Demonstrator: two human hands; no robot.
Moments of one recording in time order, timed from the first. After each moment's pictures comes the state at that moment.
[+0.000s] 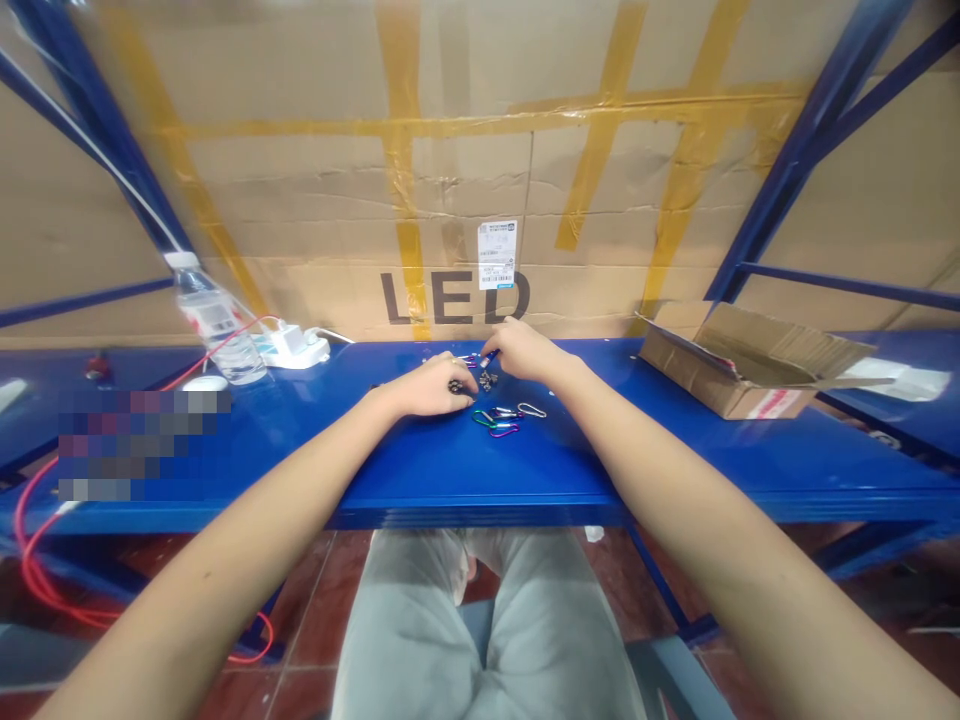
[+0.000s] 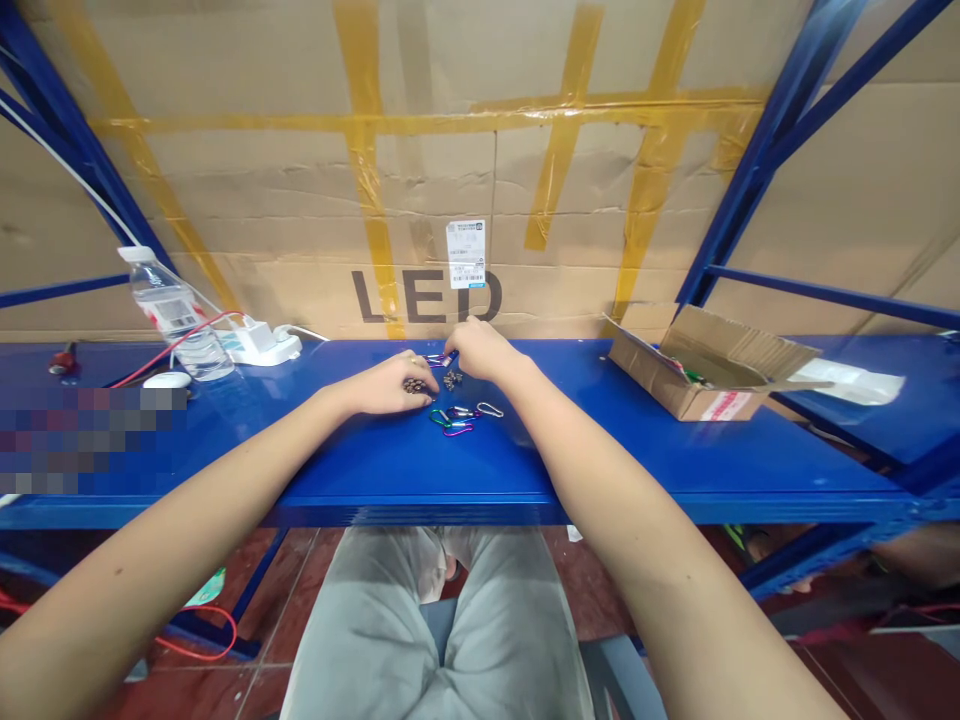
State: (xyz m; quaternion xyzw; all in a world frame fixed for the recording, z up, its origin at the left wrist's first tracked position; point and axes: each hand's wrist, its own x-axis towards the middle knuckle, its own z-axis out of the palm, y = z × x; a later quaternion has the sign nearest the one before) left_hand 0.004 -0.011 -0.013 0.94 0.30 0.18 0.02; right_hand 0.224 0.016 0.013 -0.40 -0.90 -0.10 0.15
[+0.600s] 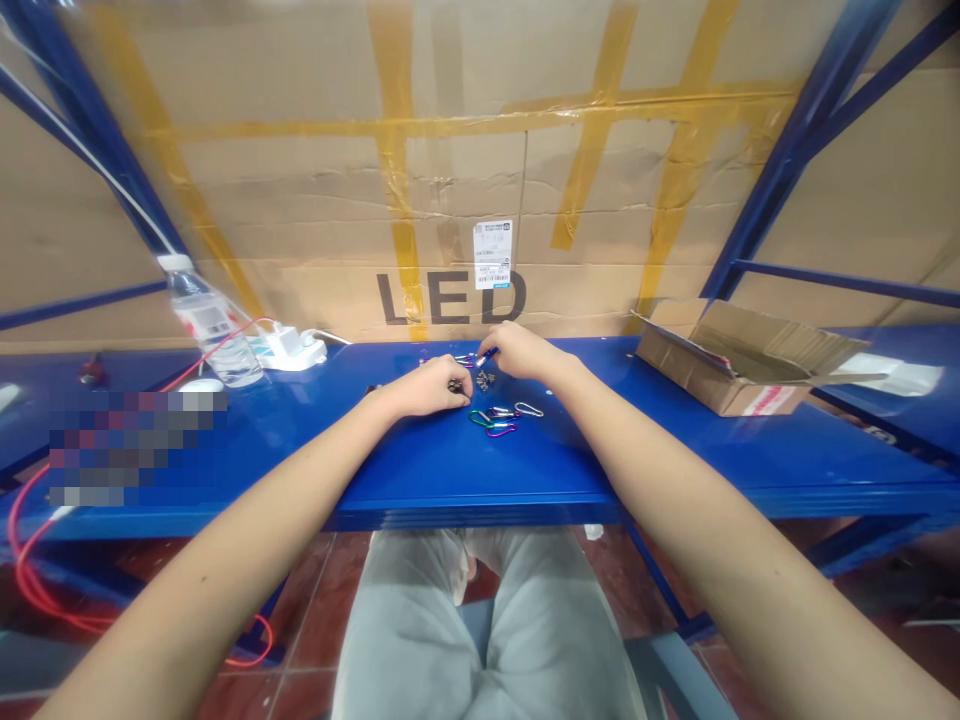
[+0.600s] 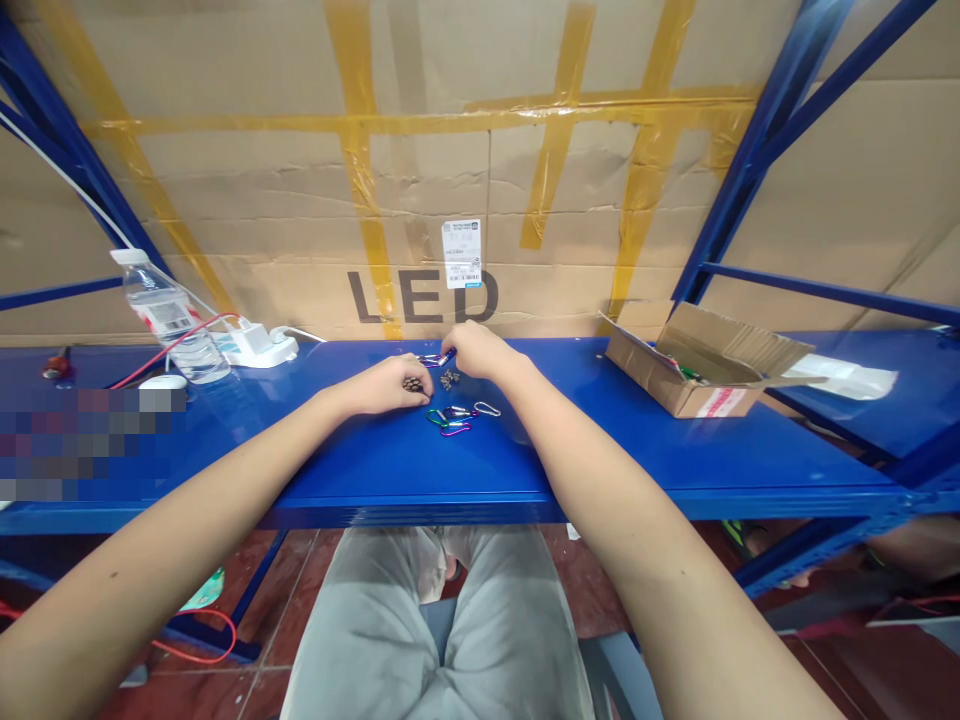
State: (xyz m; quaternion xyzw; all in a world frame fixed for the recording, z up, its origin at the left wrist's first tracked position) left_hand 0.009 -0.012 -0.010 0.93 0.30 0.20 0.08; right_hand 0.227 0.026 0.009 -0.39 -0.90 -0.04 0.19
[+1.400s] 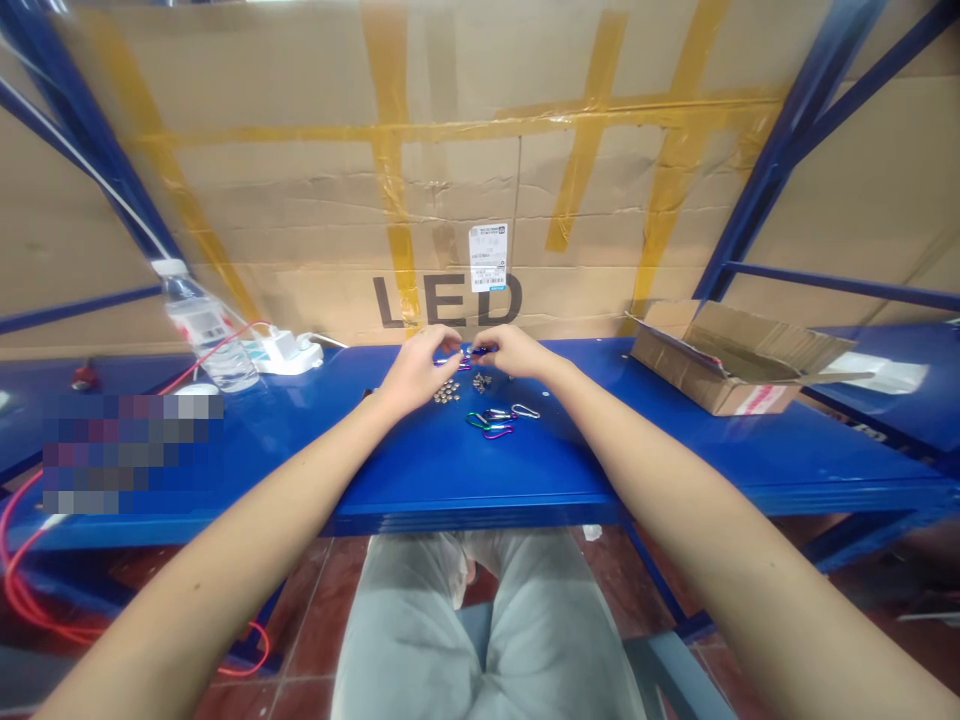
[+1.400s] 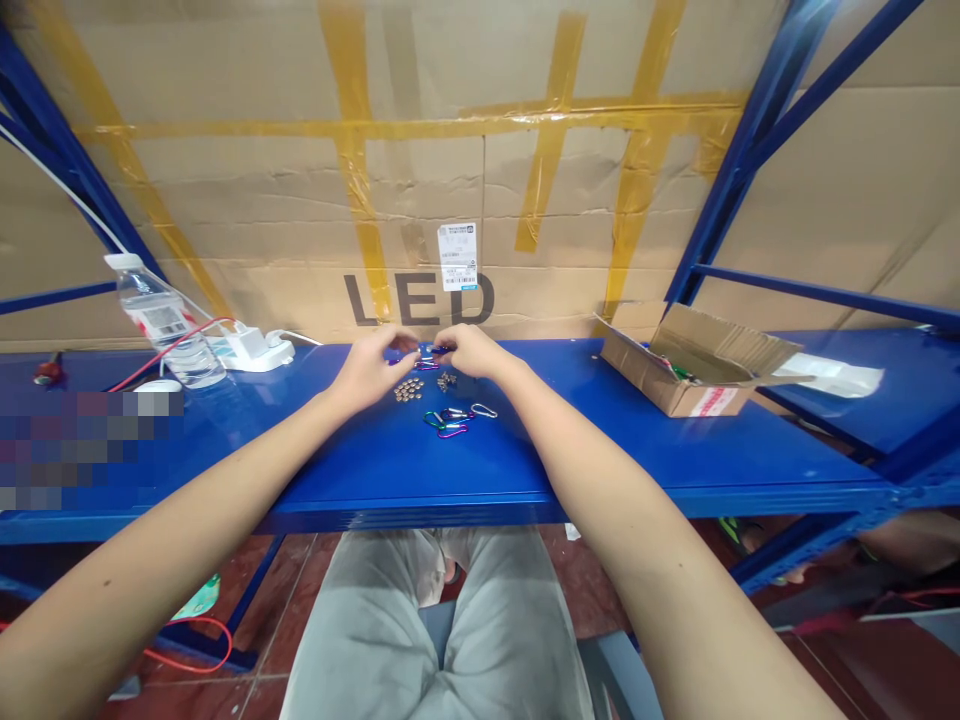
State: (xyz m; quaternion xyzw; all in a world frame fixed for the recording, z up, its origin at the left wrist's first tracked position) left_hand 0.013 -0.016 -0.003 0.83 0.32 0.45 -0.03; right_hand 0.226 0.030 0.004 -0.37 -0.87 0.16 0.30
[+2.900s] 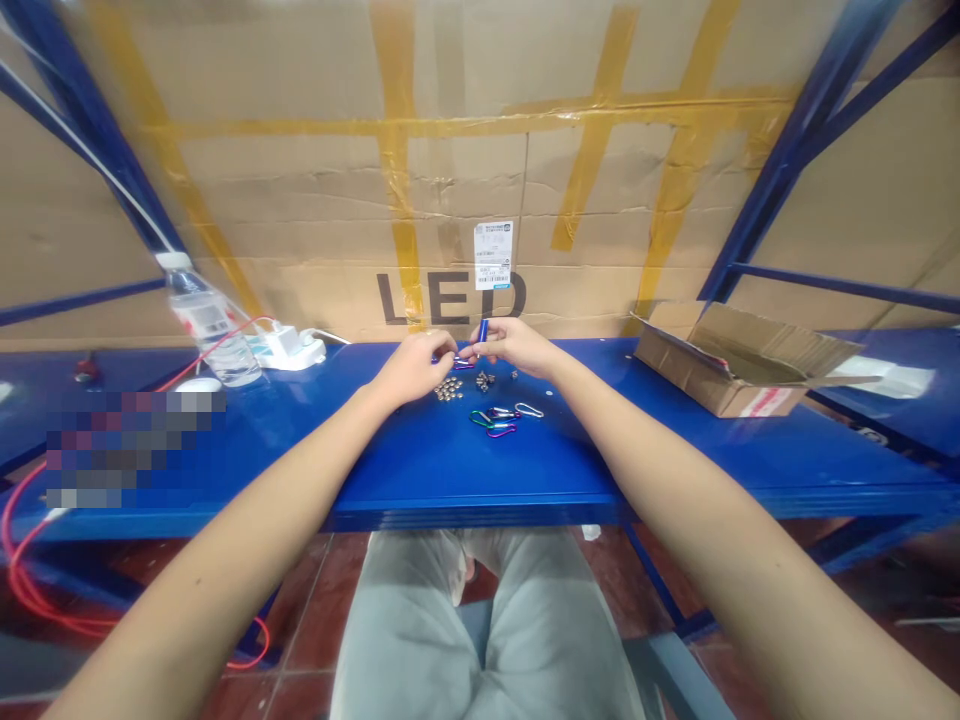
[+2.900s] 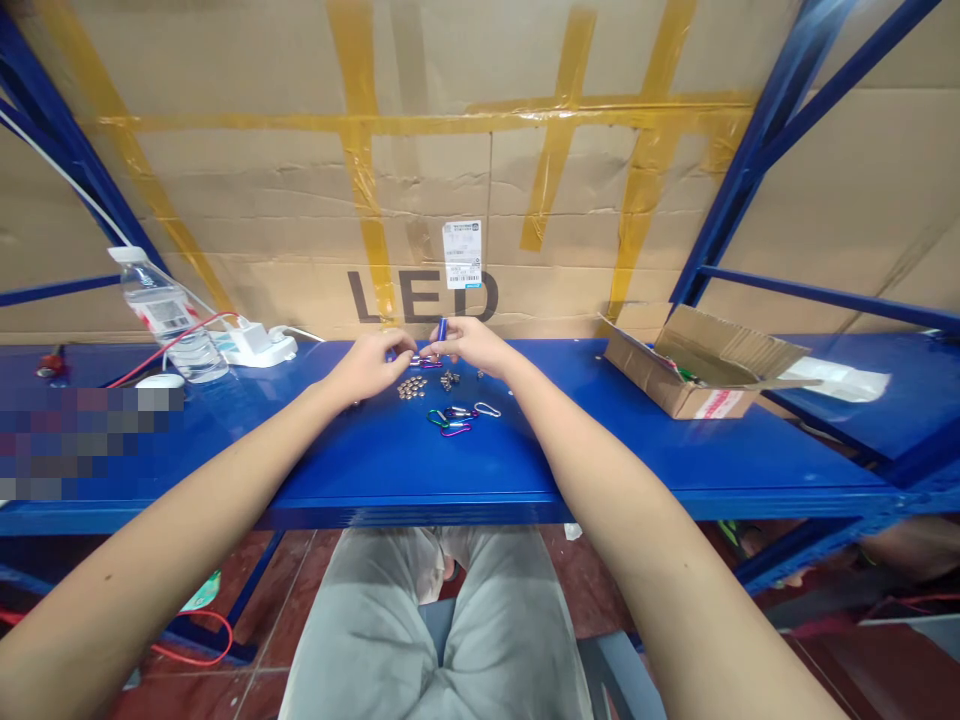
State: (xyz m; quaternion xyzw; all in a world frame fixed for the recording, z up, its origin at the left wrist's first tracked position) left_hand 0.000 -0.010 0.002 0.86 0.39 0.34 -0.02; right_hand 0.219 0.021 0.007 -0.31 -0.75 0.42 0.40
